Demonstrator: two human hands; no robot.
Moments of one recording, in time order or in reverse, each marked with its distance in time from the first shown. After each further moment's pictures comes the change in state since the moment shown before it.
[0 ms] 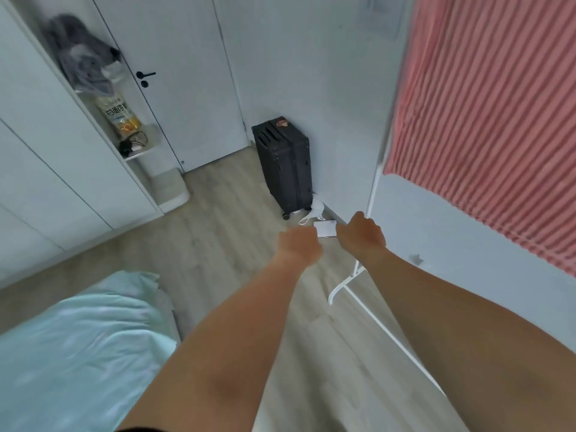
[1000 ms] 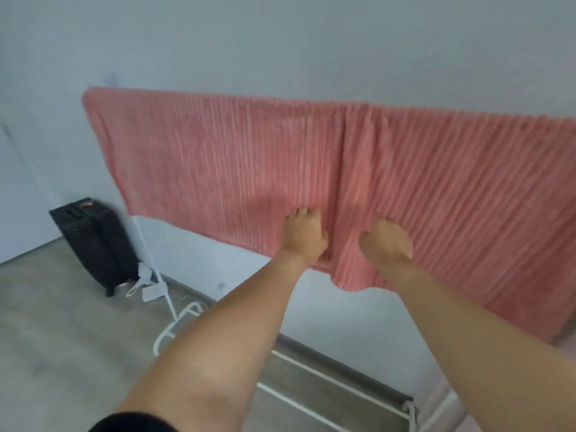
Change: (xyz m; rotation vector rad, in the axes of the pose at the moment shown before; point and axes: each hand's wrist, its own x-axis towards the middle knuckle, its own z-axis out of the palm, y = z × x) left_hand -0.392 0.662 -0.022 -0.295 0.508 0.684; right_hand -0.417 0.560 -0.464 -0.194 0.695 0.275
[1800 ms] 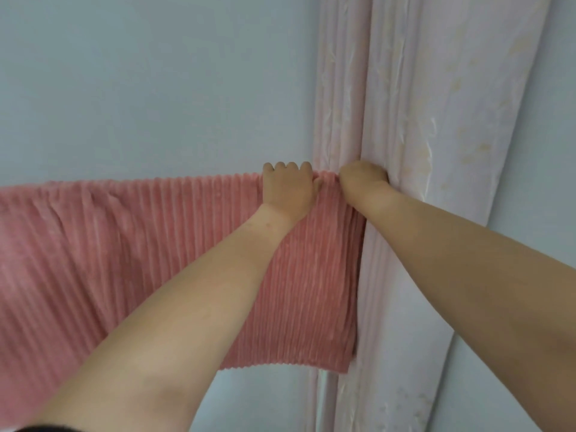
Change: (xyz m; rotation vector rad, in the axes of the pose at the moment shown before) left_hand 0.167 0.433 0.026 0.098 0.292 0.630; right_hand 0.114 0.267 -0.302 -0.738 0.166 0.250
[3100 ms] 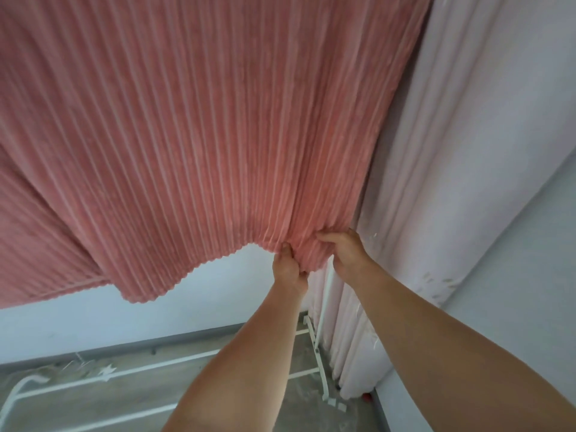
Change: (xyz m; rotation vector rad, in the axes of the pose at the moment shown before) left_hand -0.340 0.091 0.236 -2.017 -0.269 -1.688; right_hand -0.189 -0.121 0.333 2.059 -0.508 0.728
